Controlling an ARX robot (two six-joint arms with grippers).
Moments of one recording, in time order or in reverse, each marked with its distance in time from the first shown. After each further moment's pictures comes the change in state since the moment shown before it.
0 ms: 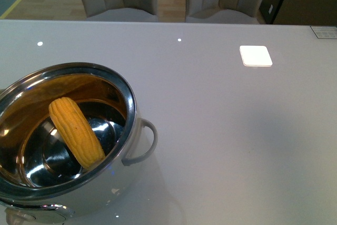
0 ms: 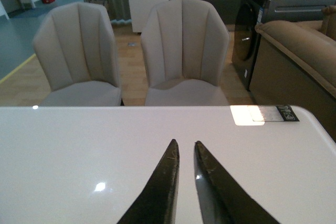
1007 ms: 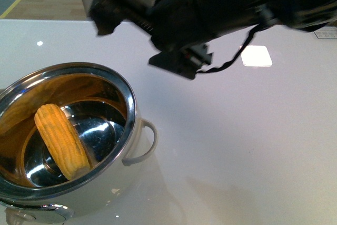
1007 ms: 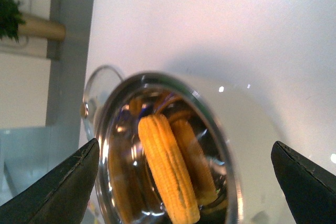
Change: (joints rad) left arm 0.000 0.001 0.000 0.000 0.000 0.000; right arm 0.466 0.790 0.932 -0.735 -0.375 0.704
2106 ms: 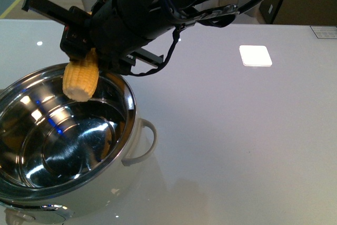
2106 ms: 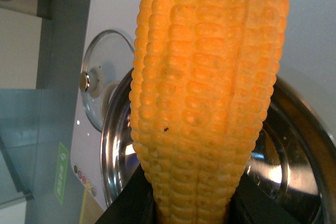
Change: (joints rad) left arm 0.000 0.000 0.000 0.000 0.000 0.000; right arm 0.164 0.208 0.284 -0.166 -0.005 -0.031
